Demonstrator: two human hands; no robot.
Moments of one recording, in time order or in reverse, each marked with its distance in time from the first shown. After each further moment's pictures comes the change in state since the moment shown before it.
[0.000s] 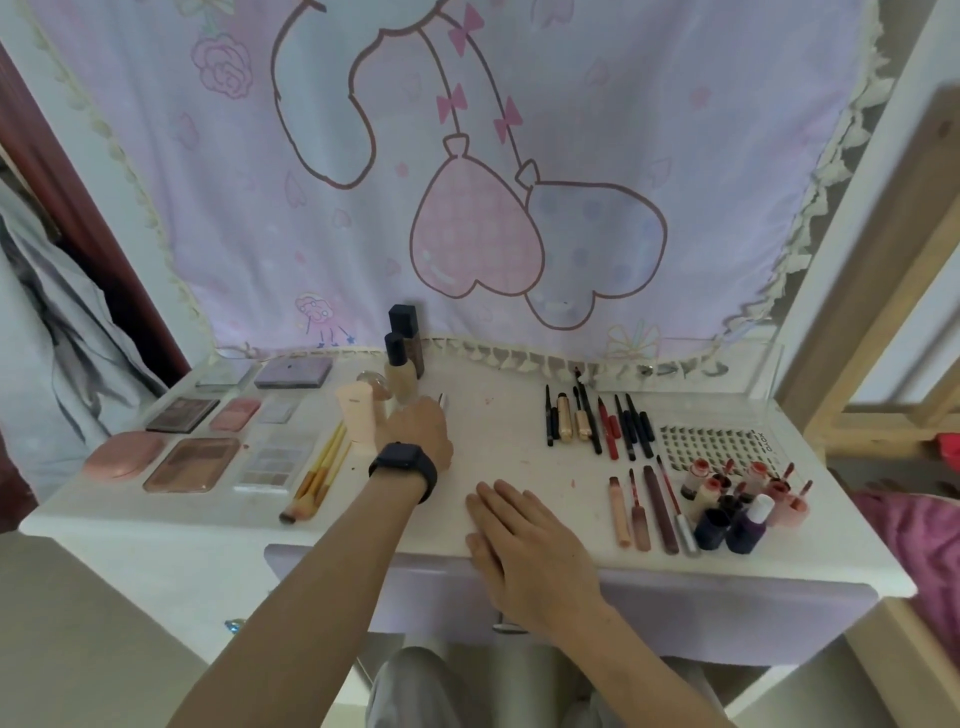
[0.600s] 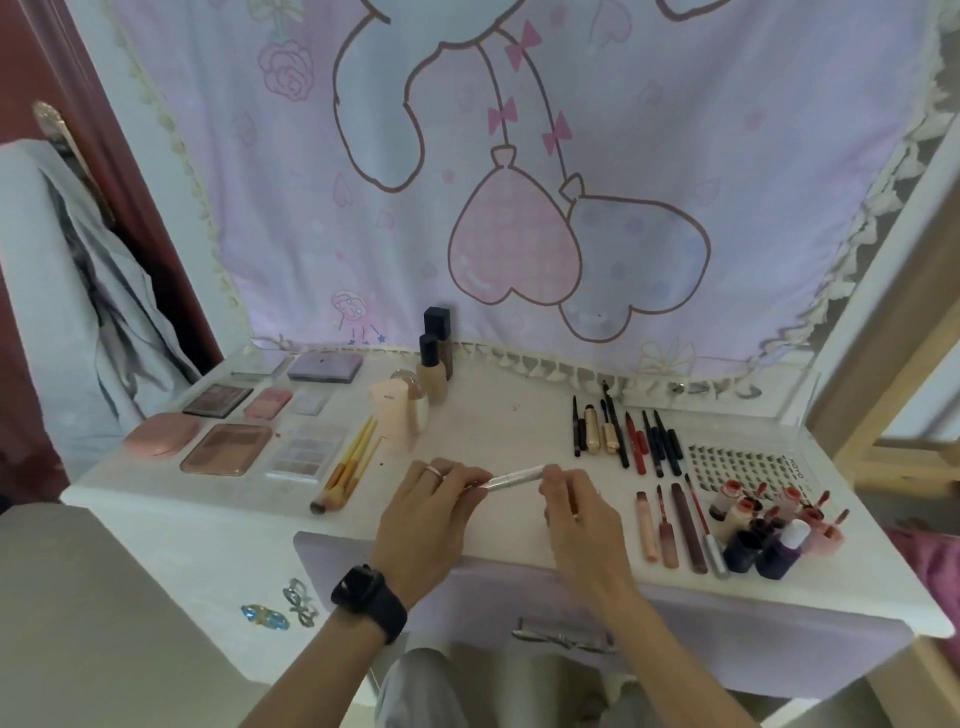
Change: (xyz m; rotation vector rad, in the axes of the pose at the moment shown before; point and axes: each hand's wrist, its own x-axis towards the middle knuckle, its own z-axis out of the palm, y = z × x) left_hand -0.106 -0.042 0.025 -0.568 0.437 0.412; right_hand 0.025 0.004 -0.037 0.910 0.103 0.613
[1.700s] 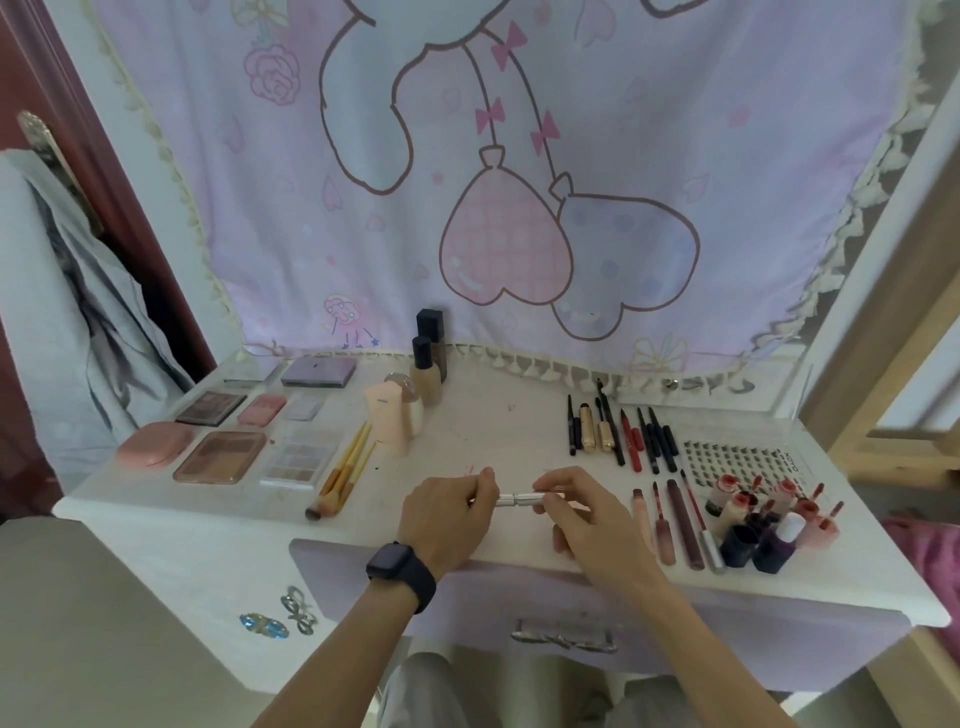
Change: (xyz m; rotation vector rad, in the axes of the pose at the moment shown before) left_hand 0.021 0.012 0.020 -0.093 -0.246 -0.307; right_hand 0.000 -0.001 -0.028 0.097 -0.230 0.071
